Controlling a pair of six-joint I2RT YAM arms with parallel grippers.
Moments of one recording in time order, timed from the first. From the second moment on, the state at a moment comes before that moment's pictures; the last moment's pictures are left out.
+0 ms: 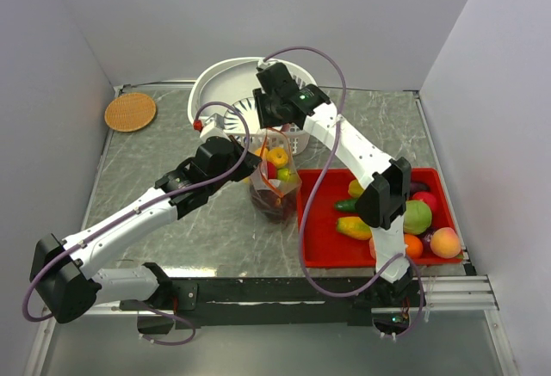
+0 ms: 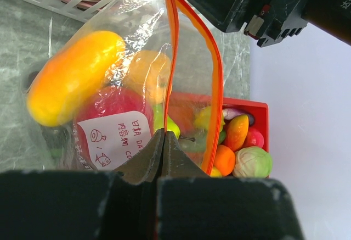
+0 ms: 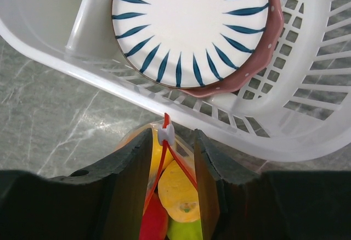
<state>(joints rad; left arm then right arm) -0.76 1.19 0.98 -0.22 -0.25 -1.03 0.69 2.04 2.15 -0.89 0.18 0.30</state>
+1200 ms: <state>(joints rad) -0.52 1.20 1.06 -0.19 -0.19 -0.88 0.70 1.94 1.98 -0.79 0.07 0.30</state>
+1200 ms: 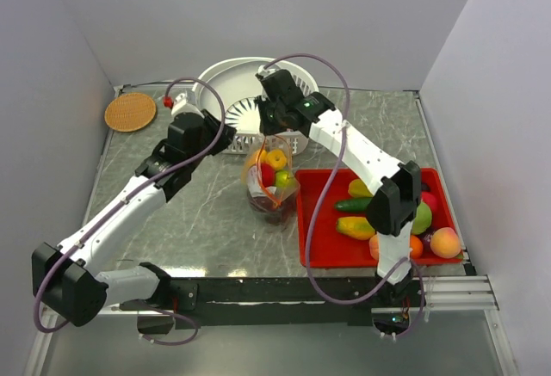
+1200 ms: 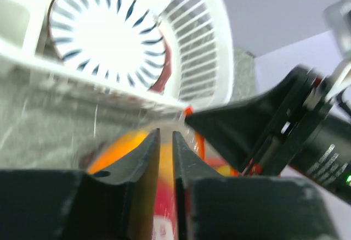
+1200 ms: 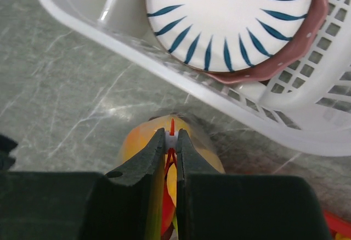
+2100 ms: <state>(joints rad) -0.24 1.20 0.74 0.57 0.62 -0.57 0.74 1.65 1.83 -0.75 -0.21 0.32</state>
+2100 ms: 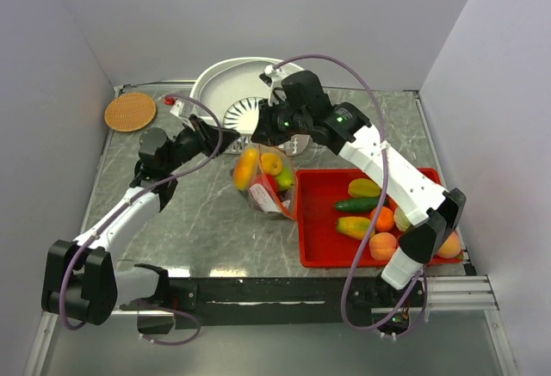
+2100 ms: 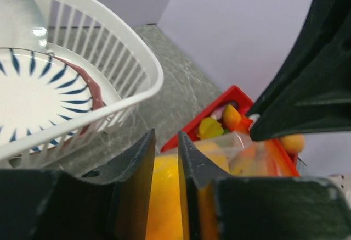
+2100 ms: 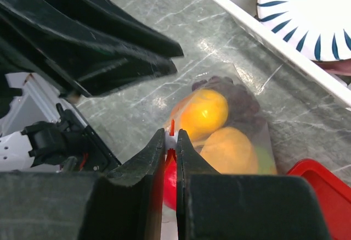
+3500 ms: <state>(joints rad) -0.31 1.23 0.77 0.64 0.97 -0.52 0.77 1.57 1.70 -0.71 -0.23 0.34</state>
